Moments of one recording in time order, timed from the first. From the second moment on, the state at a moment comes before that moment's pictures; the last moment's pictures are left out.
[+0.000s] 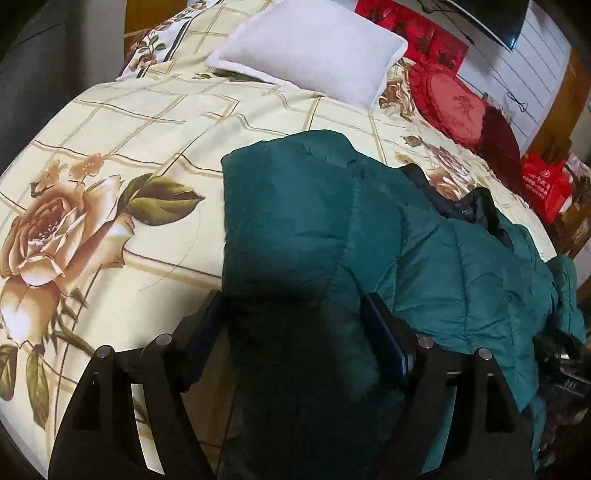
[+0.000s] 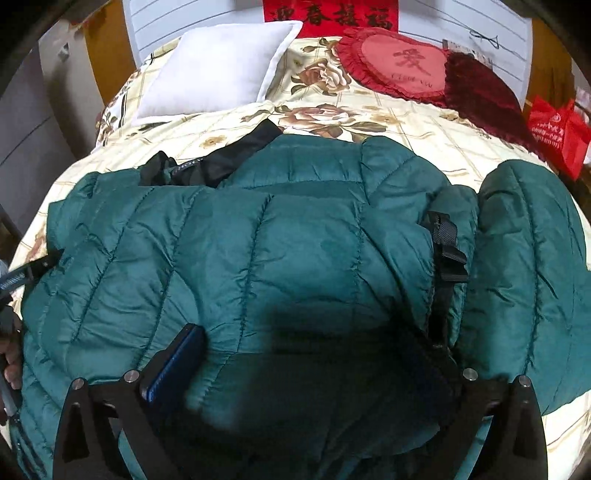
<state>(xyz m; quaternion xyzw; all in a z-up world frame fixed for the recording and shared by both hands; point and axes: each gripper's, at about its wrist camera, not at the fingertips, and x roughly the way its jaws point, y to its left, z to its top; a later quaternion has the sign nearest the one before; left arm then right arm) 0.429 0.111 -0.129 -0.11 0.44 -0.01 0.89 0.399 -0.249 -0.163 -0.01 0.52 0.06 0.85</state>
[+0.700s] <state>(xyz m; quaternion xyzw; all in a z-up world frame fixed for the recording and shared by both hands) 0.390 0.101 -0.123 -0.07 0.43 -0.03 0.90 0.344 -0.254 -0.149 0.01 0.52 0.03 0.86</state>
